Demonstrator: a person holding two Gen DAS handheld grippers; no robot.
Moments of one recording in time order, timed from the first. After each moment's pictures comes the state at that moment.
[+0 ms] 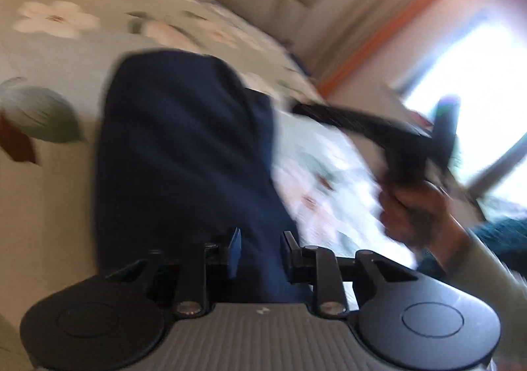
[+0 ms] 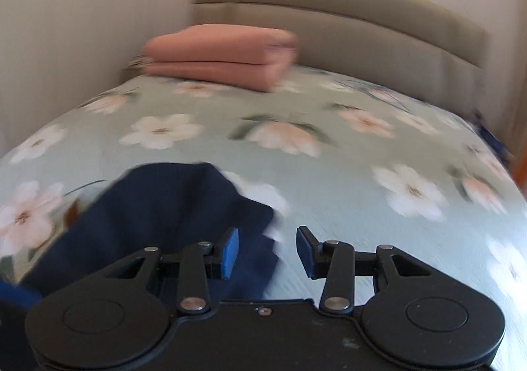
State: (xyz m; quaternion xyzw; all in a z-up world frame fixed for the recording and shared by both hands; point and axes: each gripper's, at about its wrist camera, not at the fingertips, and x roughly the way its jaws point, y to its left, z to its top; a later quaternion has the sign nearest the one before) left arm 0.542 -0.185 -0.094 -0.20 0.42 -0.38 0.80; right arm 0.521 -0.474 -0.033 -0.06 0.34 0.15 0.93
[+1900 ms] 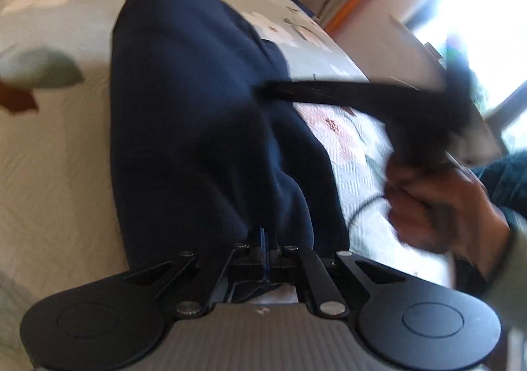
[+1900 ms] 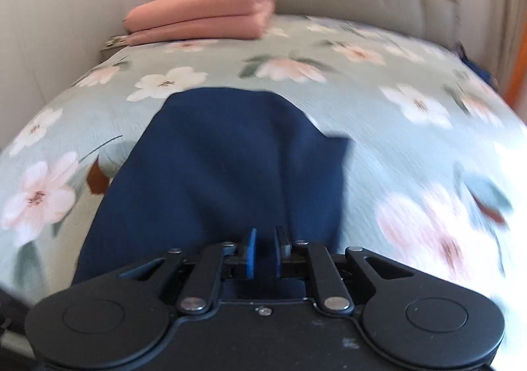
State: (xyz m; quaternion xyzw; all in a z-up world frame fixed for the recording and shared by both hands) left arm 0.546 -0.194 -0.143 -0.08 0.48 -0.37 0.79; right arm 0.480 -0.401 -0.106 -0.05 0.40 0.03 0.91
